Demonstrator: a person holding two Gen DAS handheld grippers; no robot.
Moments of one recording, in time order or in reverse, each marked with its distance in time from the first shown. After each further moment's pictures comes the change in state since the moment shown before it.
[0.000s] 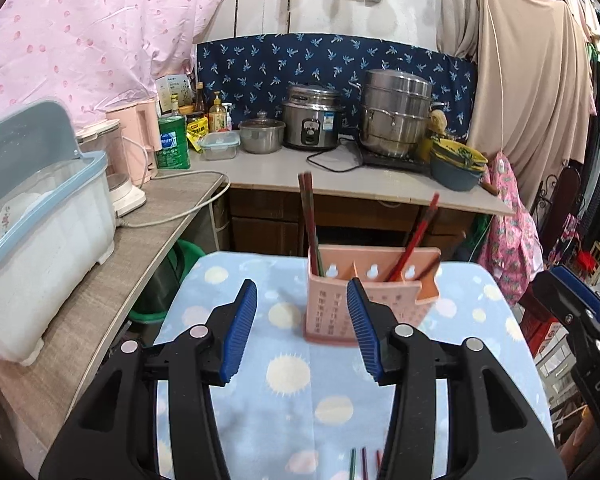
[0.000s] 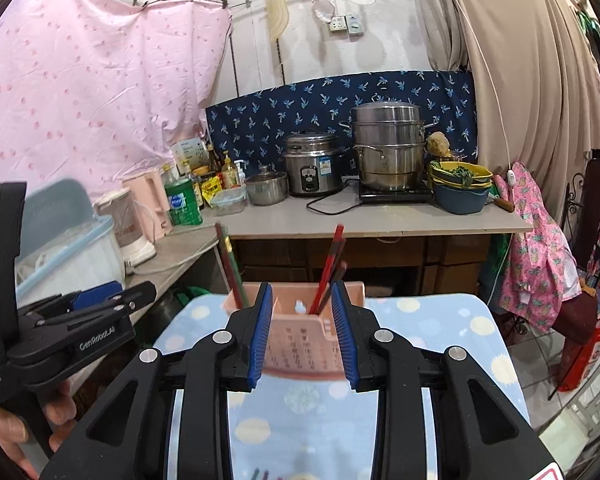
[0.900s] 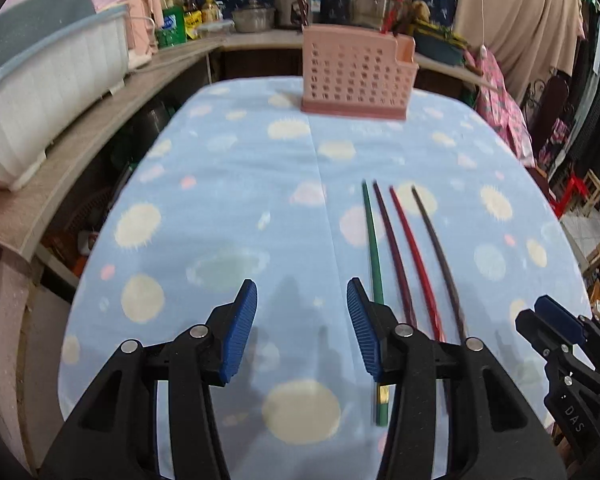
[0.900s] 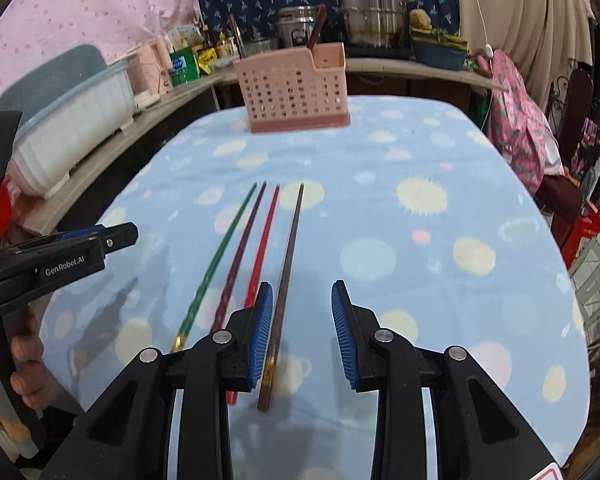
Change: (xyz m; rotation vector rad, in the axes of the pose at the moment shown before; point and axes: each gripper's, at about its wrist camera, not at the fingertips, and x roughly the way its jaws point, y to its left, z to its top) left arm -0.061 0.010 -0.231 0.047 0.329 -0.034; right arm -0.103 0.005 -0.235 0.035 0.394 -0.026
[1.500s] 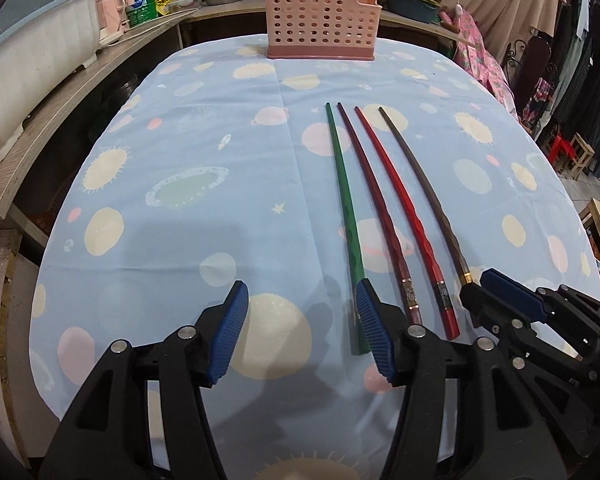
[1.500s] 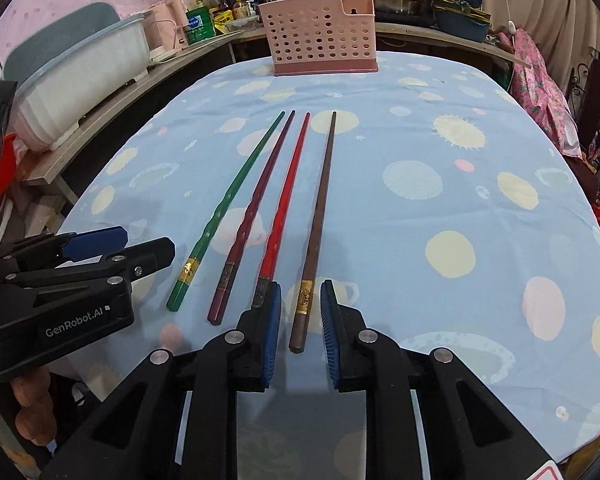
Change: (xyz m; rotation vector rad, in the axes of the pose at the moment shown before) left arm 0.007 -0.022 -0.047 0.069 0.092 -0.046; right arm 0.023 0.022 -0.041 -0.041 0.106 0.033
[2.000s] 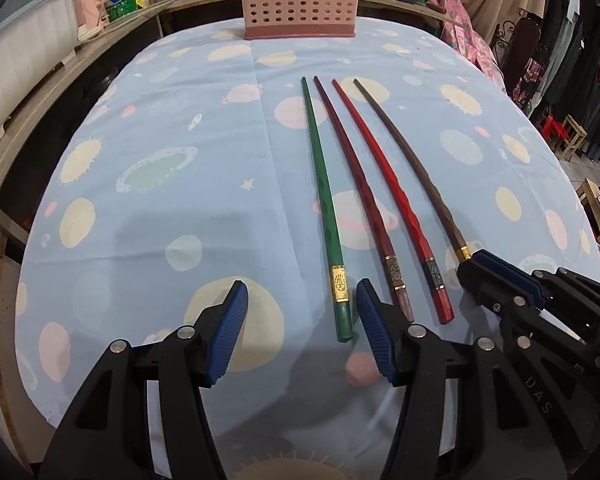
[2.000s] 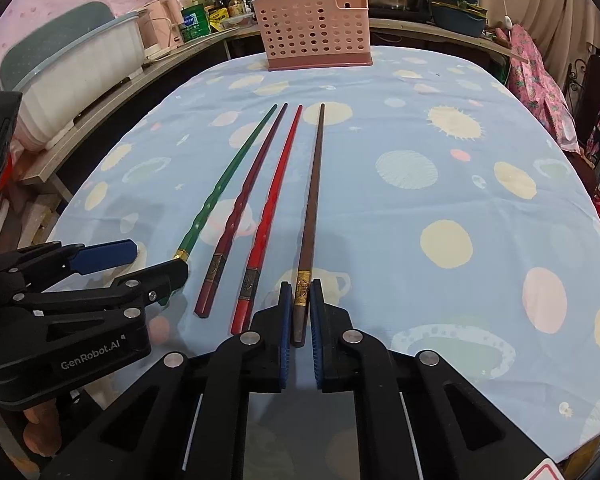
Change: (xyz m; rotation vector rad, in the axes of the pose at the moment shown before) left arm 0.015 -0.013 -0.008 0.039 0.049 -0.026; right arm 0.004 -0.005 -0.004 0.009 0.007 -0.006
